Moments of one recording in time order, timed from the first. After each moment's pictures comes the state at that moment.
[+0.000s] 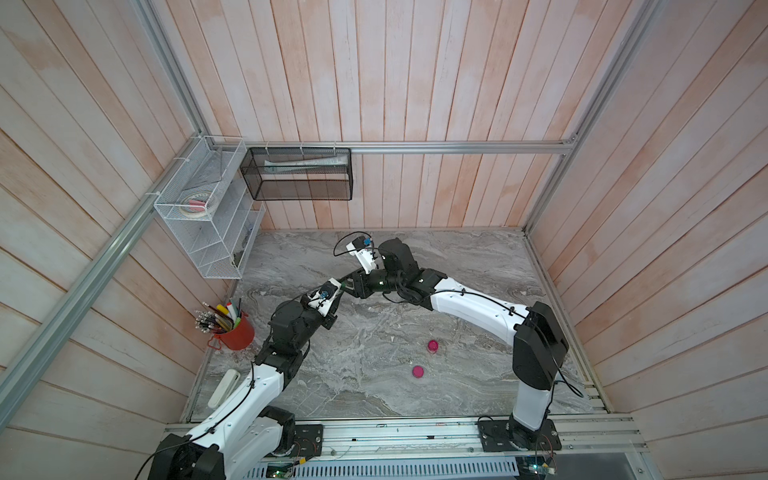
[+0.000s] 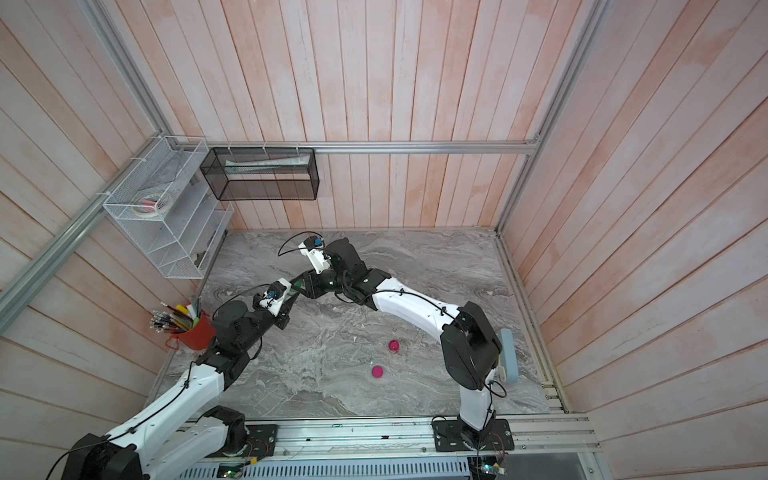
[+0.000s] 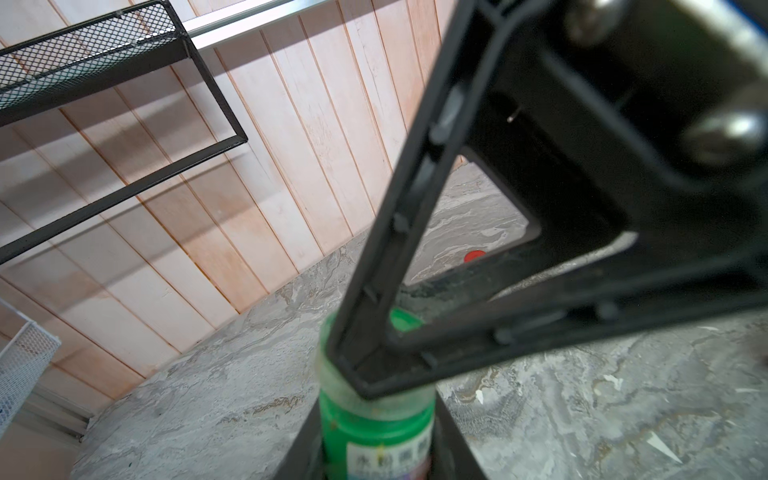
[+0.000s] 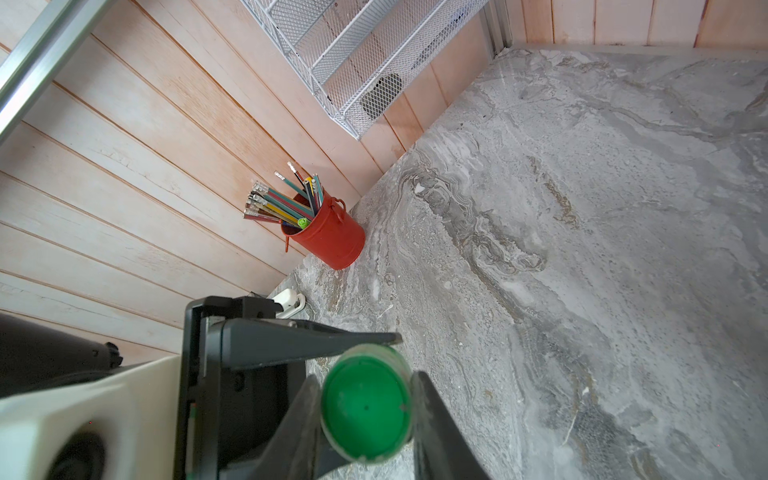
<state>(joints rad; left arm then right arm) -0.29 0.96 0.42 0.39 0.23 0.38 0.88 1.87 1.55 -0.11 -0.48 0.44</state>
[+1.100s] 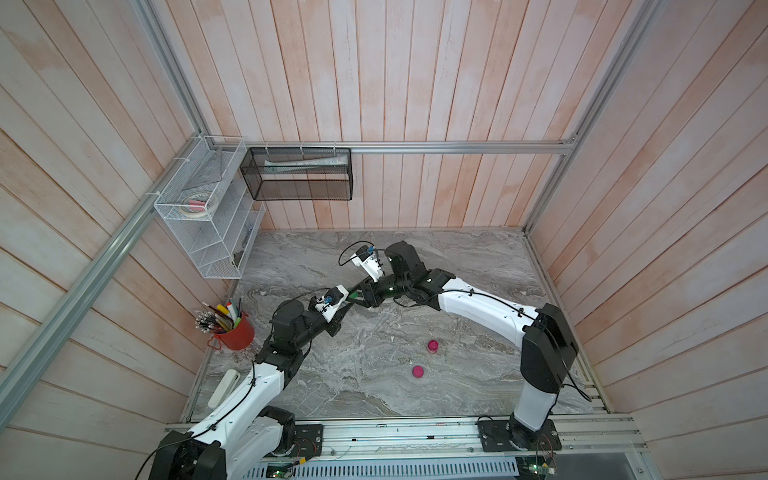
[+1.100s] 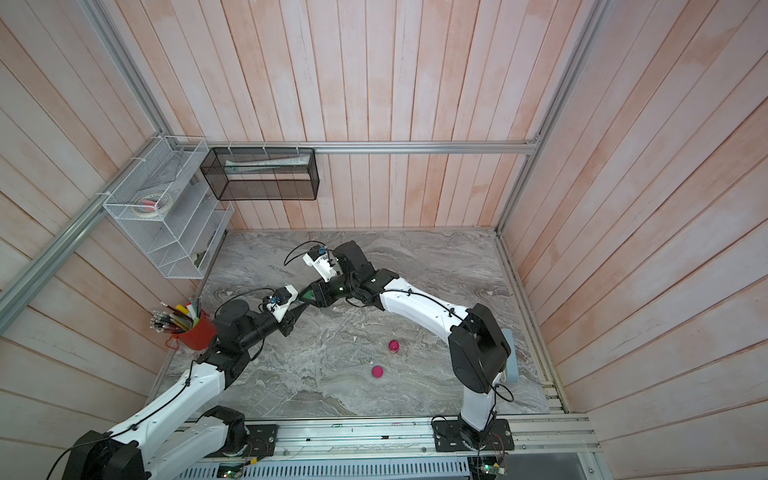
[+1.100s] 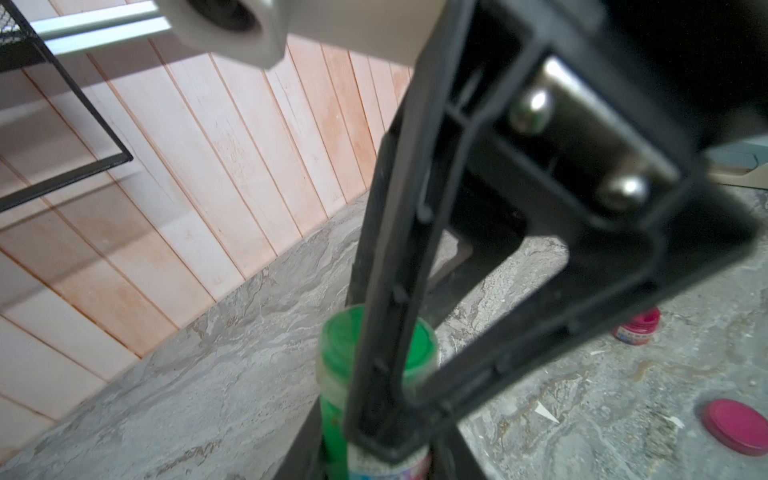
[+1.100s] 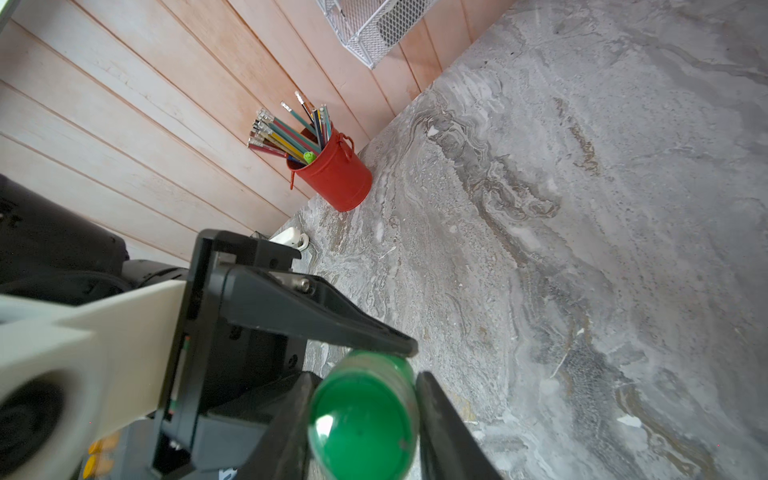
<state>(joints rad) -0.29 0.97 0.42 0.37 0.48 0.37 0.85 1.82 1.48 -0.23 -0.58 0.30</state>
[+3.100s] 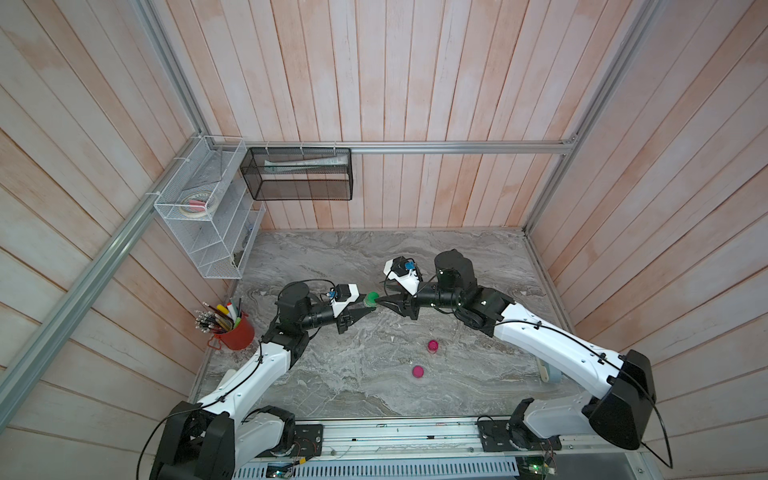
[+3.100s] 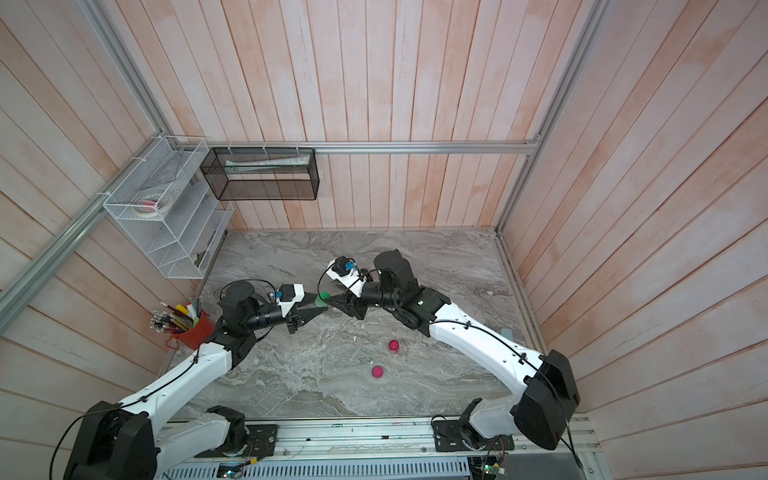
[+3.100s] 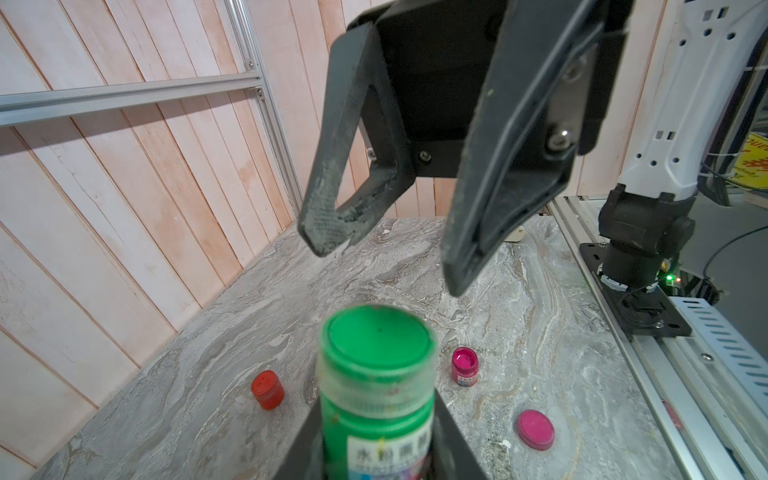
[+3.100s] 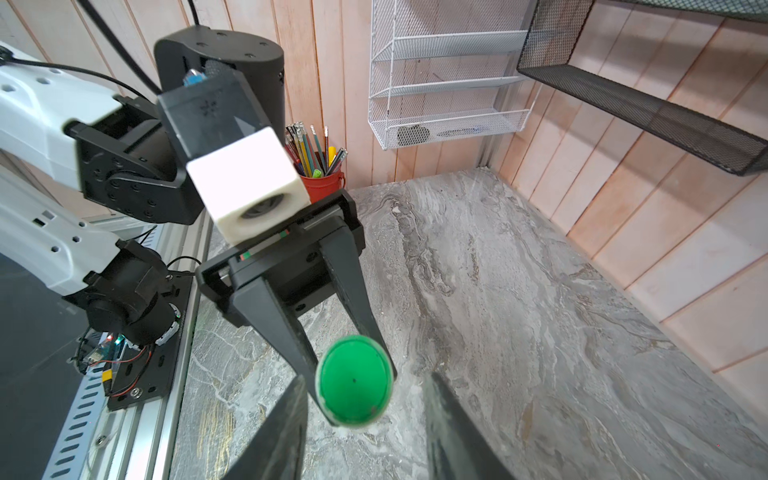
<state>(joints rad) -0.30 1.13 0.58 0.41 0.97 0.33 0.81 1.38 1.18 -0.15 -0.52 -0.19</state>
